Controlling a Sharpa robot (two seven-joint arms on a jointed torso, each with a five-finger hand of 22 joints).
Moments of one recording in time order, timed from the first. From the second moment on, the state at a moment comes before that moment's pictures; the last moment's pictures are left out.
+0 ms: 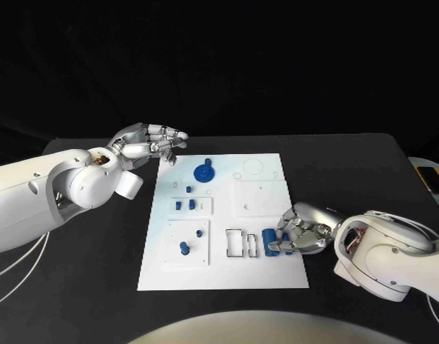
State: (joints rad) left arm 1.20 -0.88 -0.03 1.44 -0.14 -0.02 0.24; left_hand 1.48 -0.21 0.46 0.20 0.36 0.83 0.20 0.37 0.24 0.90 0.12 0.58 0.18 1.11 0.05 1.13 0.51 0.17 0.92 0.14 0.95 0.76; right arm 1.08 -1.11 -0.19 1.97 -1.28 -0.33 -0.42; right_hand 1.15 -0.21 0.21 0.26 0.21 0.89 0.13 0.38 0.56 1.37 0.05 1.41 1.30 1.47 -0.02 1.55 1.31 0.05 1.46 0.08 1.45 1.31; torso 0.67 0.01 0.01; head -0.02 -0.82
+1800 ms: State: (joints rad) left arm 1.20 -0.89 -0.03 1.44 -0.15 0.00 0.21; left_hand 1.47 -0.21 0.46 0.20 0.36 0.83 0.20 0.37 0.24 0.90 0.12 0.58 0.18 1.11 0.05 1.13 0.51 0.17 0.92 0.14 0.95 0.76; right arm 1.06 -1.02 -0.19 1.94 -1.20 -0.41 -0.45; right_hand 1.34 -0.10 0.21 0.27 0.20 0.88 0.12 0.41 0.61 1.39 0.02 1.39 1.31 1.46 -0.04 1.55 1.31 0.05 1.47 0.06 1.43 1.31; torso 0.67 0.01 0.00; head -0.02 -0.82
